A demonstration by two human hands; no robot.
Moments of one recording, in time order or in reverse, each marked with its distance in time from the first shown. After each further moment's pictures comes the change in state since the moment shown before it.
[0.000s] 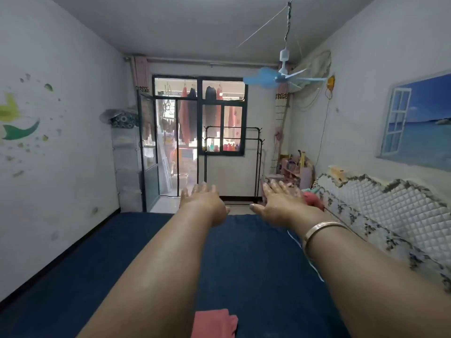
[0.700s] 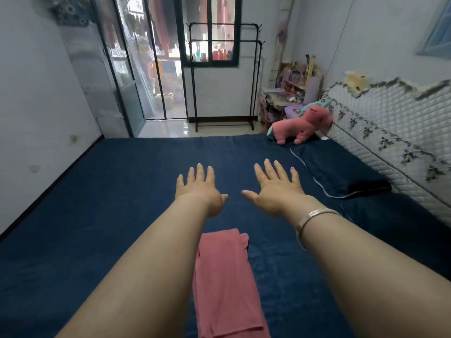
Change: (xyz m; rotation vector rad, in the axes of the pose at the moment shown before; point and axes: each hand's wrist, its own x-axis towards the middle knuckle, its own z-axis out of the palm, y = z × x) left_hand 0.102 -0.083 0.220 0.055 -0.259 0.031; right_hand 0.088 -0.037 0.228 -0.105 -0.240 0.048
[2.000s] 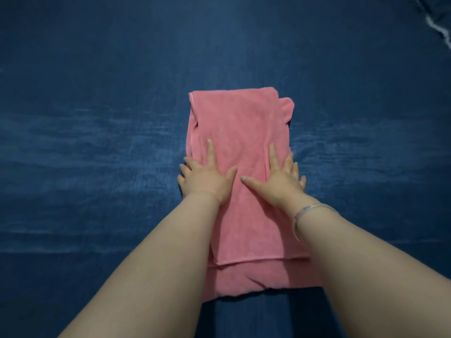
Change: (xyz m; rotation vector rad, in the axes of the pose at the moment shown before) left_hand 0.106 -0.018 0.517 -0.303 -0.218 -0.362; right_hand 0.106 -0.009 0.536 0.423 -0.324 0.227
